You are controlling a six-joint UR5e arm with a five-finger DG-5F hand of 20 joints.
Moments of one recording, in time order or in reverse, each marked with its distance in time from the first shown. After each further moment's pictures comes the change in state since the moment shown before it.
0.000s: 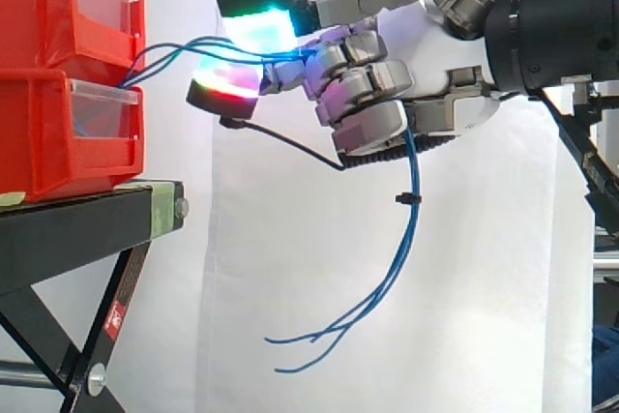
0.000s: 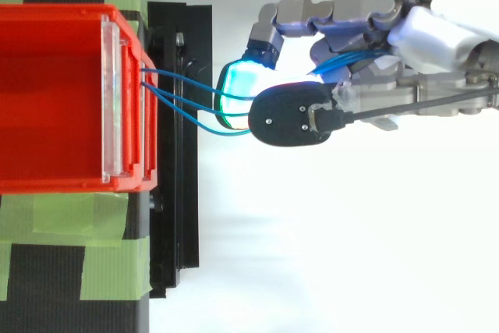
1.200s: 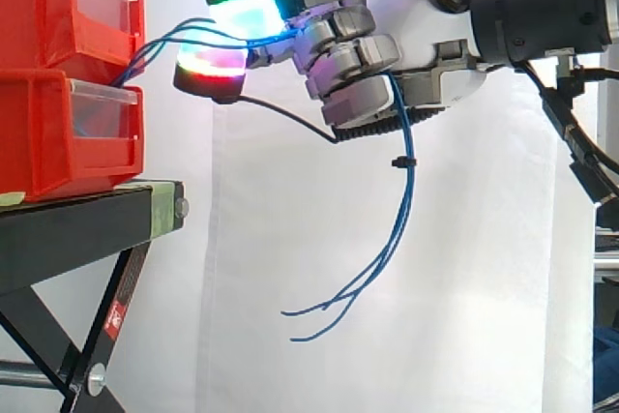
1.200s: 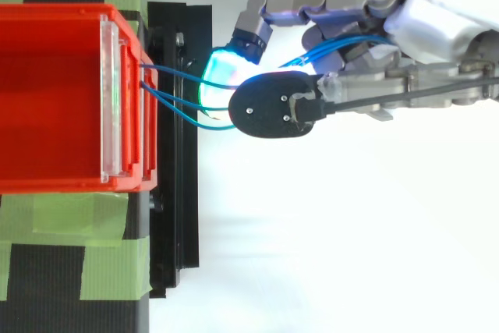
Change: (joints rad) arm -0.008 0.000 0.039 -0.006 -0.002 -0.080
